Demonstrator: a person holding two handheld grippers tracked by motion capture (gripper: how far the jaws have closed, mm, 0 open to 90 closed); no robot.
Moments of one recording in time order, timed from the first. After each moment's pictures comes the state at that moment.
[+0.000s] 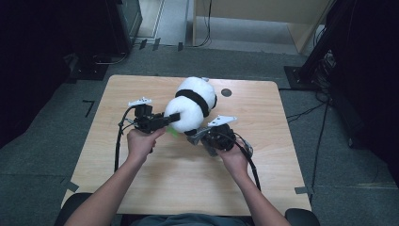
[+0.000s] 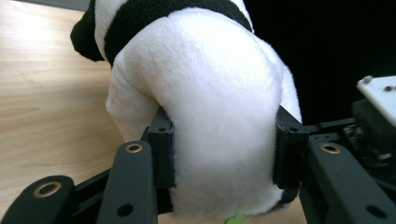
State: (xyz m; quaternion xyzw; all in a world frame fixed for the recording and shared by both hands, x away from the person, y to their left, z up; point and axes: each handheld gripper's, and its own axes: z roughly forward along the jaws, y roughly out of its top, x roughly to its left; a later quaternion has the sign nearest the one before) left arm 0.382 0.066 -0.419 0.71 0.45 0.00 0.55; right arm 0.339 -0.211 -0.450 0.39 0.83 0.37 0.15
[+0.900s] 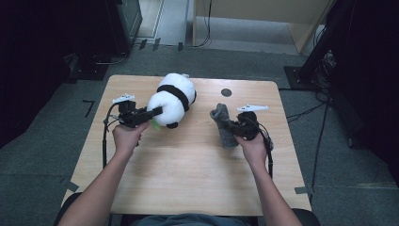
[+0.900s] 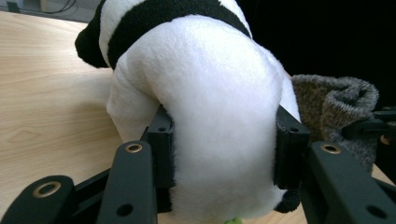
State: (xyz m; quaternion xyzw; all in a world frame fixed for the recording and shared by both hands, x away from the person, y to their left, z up) left arm 0.409 0.117 -0.434 0.69 0.48 0.05 0.54; right arm 0.364 -0.288 -0.435 0.50 0.76 0.41 0.11
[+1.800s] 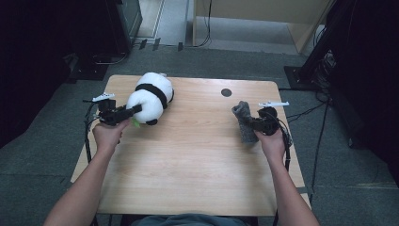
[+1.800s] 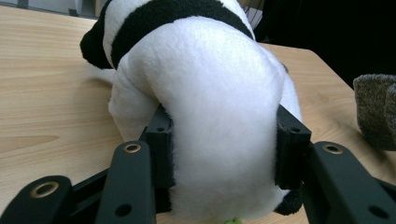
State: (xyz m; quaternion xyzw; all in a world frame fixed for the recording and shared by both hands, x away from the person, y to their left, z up) left arm 0.421 0.179 -0.443 0.68 0.52 0.10 0.51; right arm 0.380 -0.354 -0.443 0.55 0.74 0.38 0.13
